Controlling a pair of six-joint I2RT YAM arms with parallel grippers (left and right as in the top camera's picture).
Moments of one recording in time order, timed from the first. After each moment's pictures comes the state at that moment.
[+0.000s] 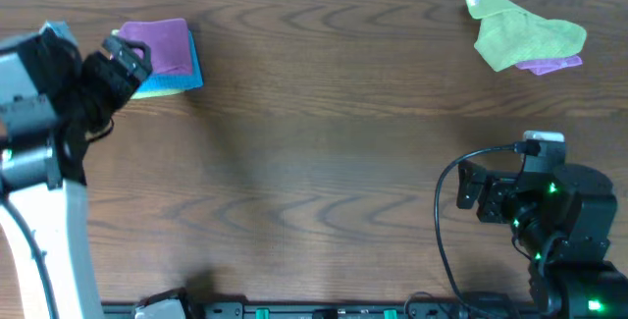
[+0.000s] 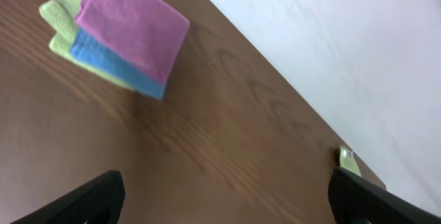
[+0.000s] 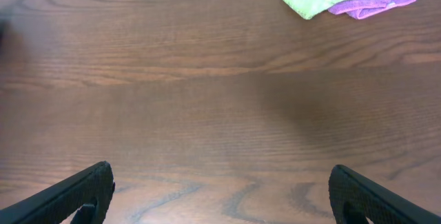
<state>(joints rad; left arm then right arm) 0.29 1.21 1.38 -0.88 0.39 -0.60 -0.02 0.67 0.92 -0.93 -0.07 0.13</state>
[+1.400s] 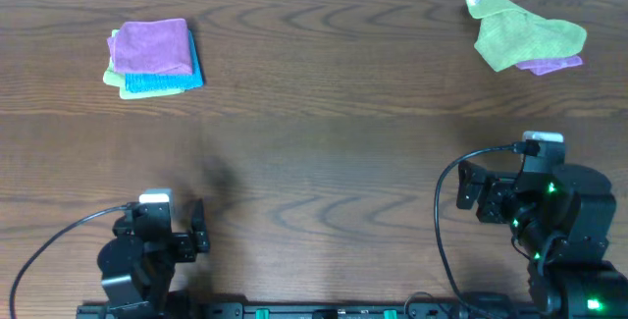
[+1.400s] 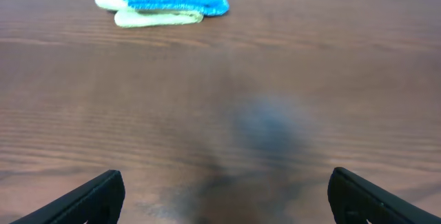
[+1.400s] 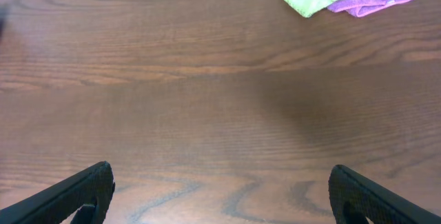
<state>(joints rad) 0.16 0.07 0.33 -0.80 0.13 0.06 -0.02 0.67 0.91 -0.93 -0.06 0.13</state>
